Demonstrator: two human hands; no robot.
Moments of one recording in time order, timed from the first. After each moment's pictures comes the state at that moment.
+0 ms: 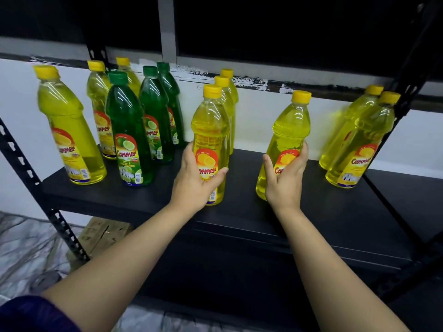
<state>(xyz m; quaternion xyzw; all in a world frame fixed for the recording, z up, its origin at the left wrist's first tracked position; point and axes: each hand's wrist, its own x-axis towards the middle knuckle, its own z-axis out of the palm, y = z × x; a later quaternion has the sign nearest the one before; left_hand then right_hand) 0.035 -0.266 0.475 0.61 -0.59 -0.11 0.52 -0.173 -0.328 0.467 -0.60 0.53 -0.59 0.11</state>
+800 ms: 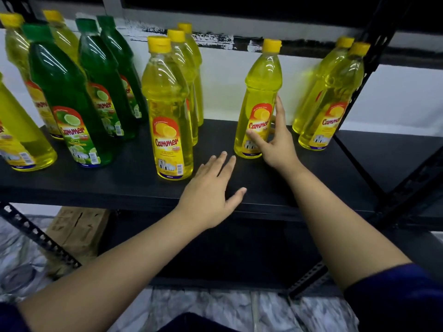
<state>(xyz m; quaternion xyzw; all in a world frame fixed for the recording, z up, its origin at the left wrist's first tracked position) -0.054 -0.235 0.445 0.59 -0.79 -0.03 0.16 -0.250 -0.363 0.469 -0.71 0.46 -0.49 0.19</state>
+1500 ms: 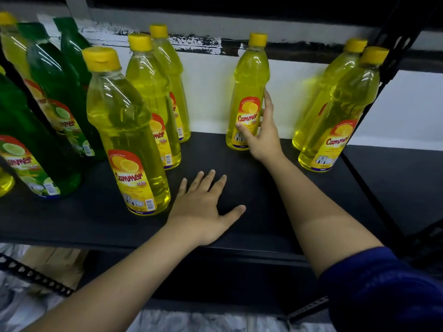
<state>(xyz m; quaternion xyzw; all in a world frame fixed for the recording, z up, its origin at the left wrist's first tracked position) -0.082 -0.306 0.450 0.66 -0.74 -0.10 0.03 -0.247 -0.488 0.466 -0.71 0.45 -0.51 0.20</state>
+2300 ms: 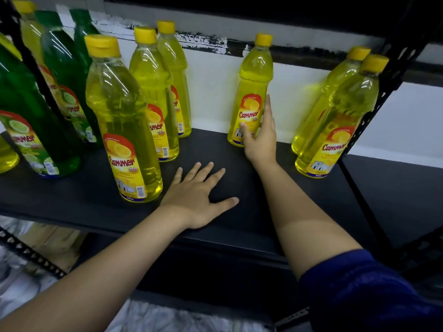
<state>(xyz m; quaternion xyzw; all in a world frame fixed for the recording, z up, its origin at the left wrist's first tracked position) -0.089 -0.316 0.450 0.67 -0.73 -0.11 0.04 -0.243 -0.489 0.454 -0.67 0.47 -0.55 0.16</state>
